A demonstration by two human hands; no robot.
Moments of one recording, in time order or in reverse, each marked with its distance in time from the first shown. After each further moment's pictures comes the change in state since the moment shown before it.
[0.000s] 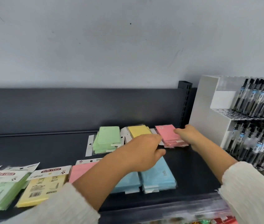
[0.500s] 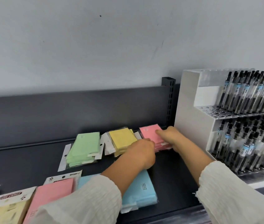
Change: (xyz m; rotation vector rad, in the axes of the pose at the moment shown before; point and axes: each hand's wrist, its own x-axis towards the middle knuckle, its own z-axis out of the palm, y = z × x) left_hand 0.106 0.008 0.059 0.193 -0.063 -0.133; right_hand 0.059 0.020 0.011 0.075 -0.126 0.086
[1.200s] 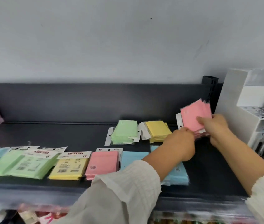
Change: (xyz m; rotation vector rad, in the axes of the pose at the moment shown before) left_hand -0.032 0.014 -0.007 -0.190 0.151 -0.001; right_hand -0.036 -0.016 -0.012 0.379 0.199 -0.191
